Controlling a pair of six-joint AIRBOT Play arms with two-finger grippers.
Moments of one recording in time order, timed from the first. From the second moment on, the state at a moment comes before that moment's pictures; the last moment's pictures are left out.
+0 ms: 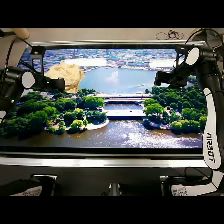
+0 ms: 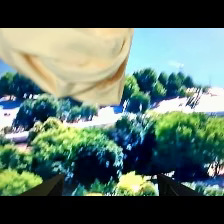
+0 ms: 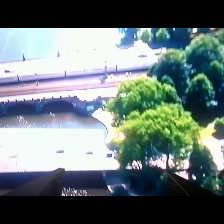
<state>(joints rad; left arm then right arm) -0.23 -1.35 1.41 1.70 -0.98 -1.81 0.05 -1.60 1.76 -1.43 1.33 1.71</state>
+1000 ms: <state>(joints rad) 0.05 -2.01 1.83 1.14 -0.79 -1.87 0.05 -1.59 1.76 -1.38 1.21 1.68</state>
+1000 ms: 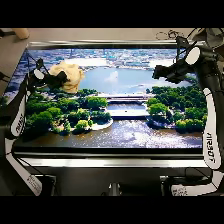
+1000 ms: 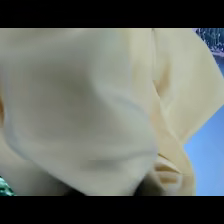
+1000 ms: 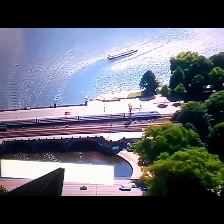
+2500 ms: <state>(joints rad) -0.26 -1.30 1.27 1.36 -1.22 -1.61 0.09 -1.22 1.33 -1.27 1.53 1.60</state>
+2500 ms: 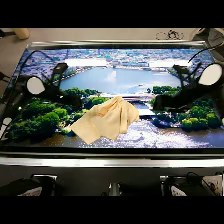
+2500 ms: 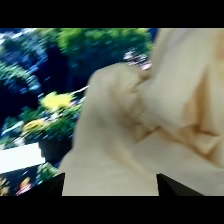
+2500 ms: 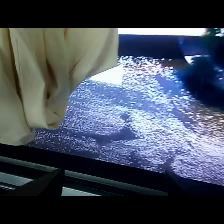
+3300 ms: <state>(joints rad) -0.06 -1.41 0.78 0.86 -1.00 -1.47 0.23 -1.51 1.19 -0.89 1.00 1.46</state>
